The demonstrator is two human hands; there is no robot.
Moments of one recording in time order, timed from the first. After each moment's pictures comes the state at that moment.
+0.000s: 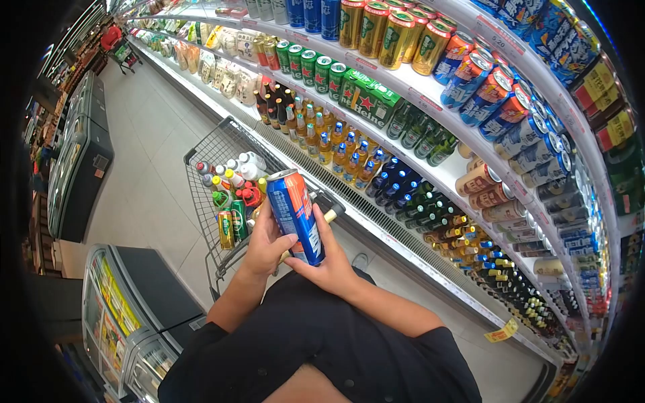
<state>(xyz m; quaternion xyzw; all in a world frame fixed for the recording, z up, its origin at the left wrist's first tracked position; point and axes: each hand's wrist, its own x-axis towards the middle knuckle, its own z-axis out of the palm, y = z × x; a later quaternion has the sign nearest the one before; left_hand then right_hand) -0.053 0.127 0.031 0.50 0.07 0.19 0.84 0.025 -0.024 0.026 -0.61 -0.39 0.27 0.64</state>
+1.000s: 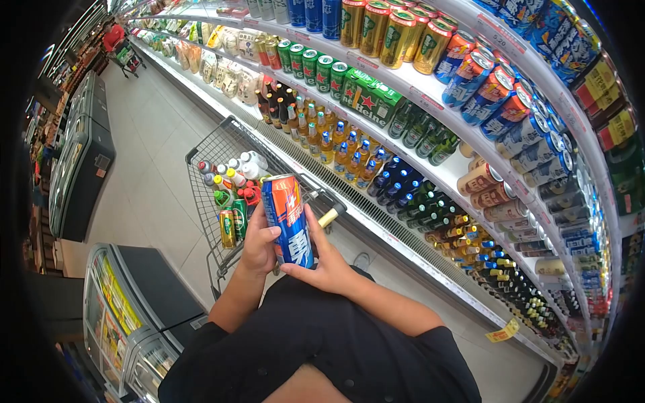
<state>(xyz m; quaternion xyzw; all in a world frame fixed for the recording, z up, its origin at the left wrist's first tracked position) -0.059 0.132 0.030 0.41 0.11 0.21 0.88 0.028 -0.022 0.025 -0.54 -0.42 0.37 0.62</state>
